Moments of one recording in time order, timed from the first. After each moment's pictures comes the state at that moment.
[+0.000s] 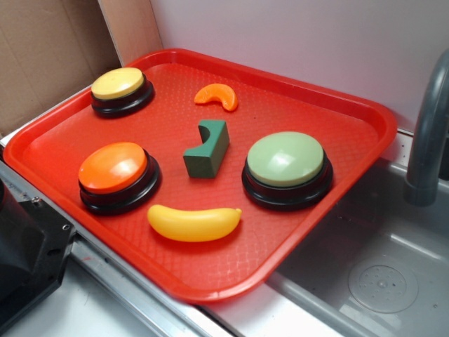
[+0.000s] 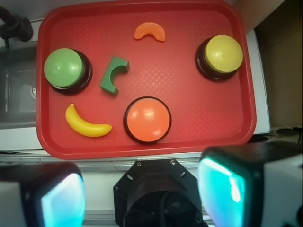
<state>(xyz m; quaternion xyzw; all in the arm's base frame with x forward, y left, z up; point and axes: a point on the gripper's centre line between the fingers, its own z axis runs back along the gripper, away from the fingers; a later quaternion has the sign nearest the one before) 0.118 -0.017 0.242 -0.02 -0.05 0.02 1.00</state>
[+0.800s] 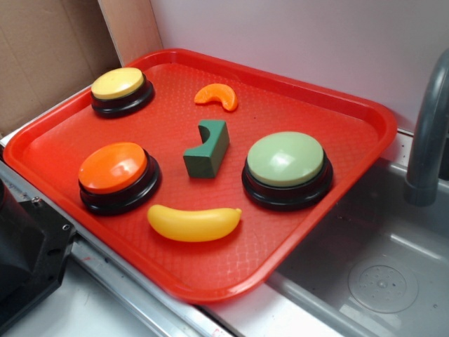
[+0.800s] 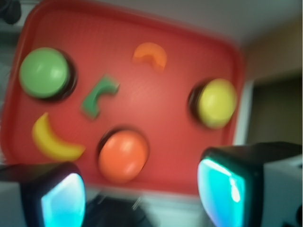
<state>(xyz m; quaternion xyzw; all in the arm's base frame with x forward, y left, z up) 0.211 -0.010 0.225 0.08 -0.04 -0.16 0.98</state>
